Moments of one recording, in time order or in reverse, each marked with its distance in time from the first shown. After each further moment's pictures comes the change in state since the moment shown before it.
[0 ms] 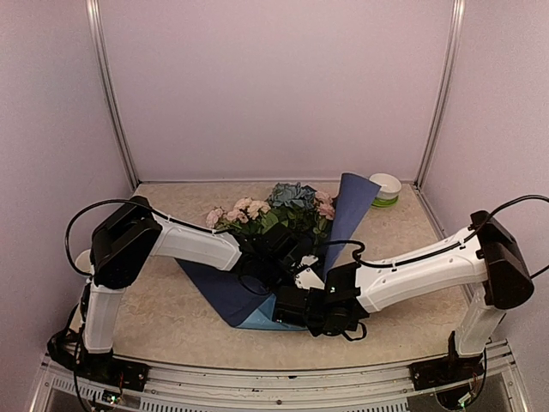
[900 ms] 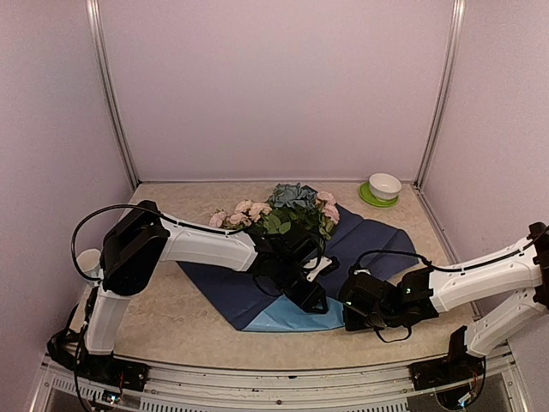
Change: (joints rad) left arm -0.072 0.064 0.177 -0.175 -0.143 -0.032; right arm -0.173 -0.436 -0.545 0.432 -0.268 0.186
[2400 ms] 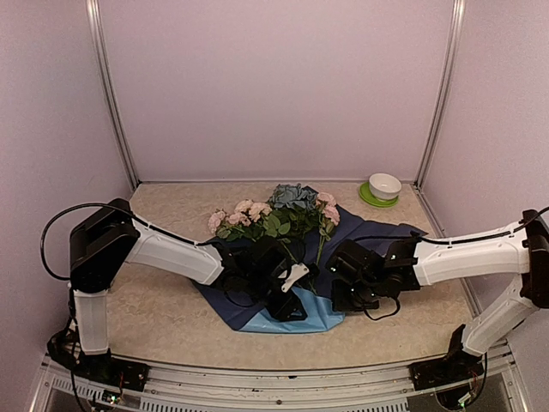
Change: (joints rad) left arm 0.018 -0.215 -0.411 0.310 -0.013 0.135; right arm -0.122 0.110 0.244 -0.164 -0.174 0.022
